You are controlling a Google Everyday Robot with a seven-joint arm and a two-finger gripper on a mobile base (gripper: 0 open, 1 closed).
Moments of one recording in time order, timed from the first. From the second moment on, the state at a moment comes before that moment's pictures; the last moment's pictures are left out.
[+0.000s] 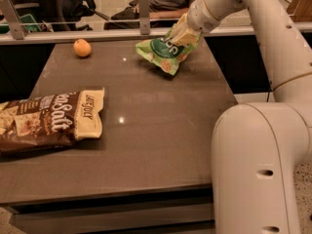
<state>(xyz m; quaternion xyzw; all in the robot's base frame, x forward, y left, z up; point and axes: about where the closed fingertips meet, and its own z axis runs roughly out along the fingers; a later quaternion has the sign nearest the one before) 0.762 -0.076 0.897 -0.71 0.60 0.10 0.36</state>
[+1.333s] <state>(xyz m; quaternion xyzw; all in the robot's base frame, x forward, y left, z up) 0.669 -0.017 0.943 -0.68 0.58 0.21 0.40</state>
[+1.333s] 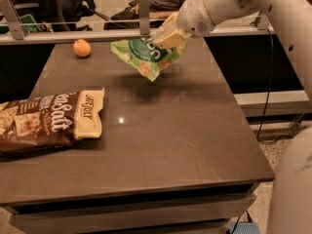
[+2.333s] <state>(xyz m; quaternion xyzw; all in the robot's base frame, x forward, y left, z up) 0.561 0.028 0.884 -0.66 0.59 0.29 0.36</state>
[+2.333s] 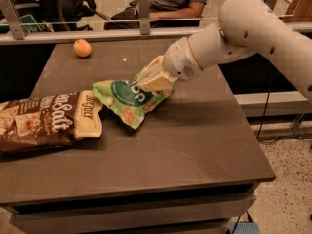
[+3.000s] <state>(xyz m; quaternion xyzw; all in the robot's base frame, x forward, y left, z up) 0.537 0.042 0.868 -0.66 0.58 0.31 0.35</state>
